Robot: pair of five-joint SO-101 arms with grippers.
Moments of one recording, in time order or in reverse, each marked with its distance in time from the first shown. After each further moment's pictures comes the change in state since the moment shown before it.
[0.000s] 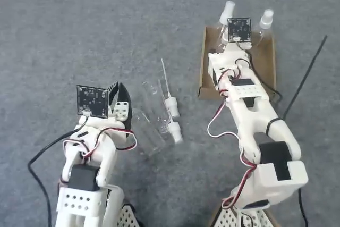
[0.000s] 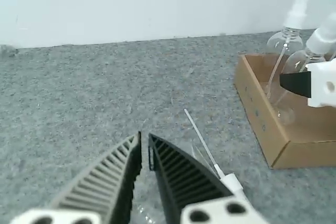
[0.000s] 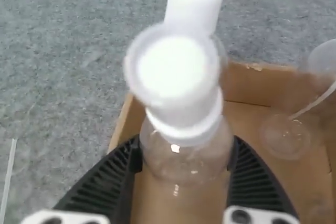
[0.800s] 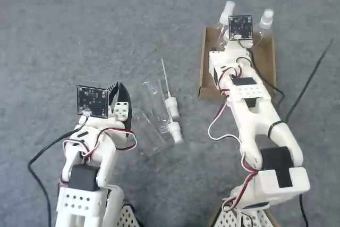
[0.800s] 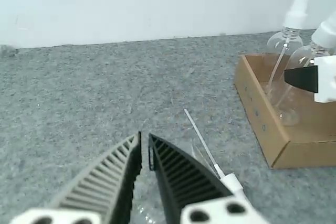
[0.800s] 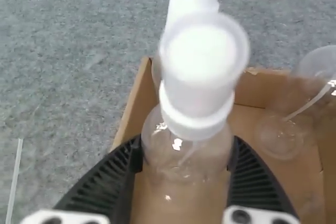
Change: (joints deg) left arm 0.0 0.0 0.0 0.0 0.0; right arm 0.1 -3.2 0.0 3.3 0.2
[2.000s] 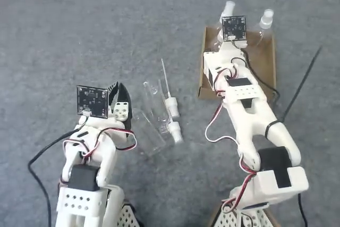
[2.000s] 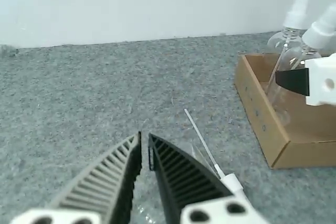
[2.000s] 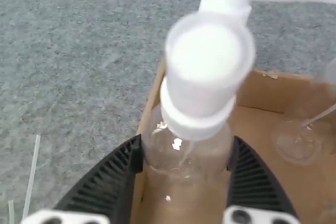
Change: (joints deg) left arm 0.0 0.0 0.0 0.0 0.0; right arm -2.1 0.1 0.3 -0.7 0.0
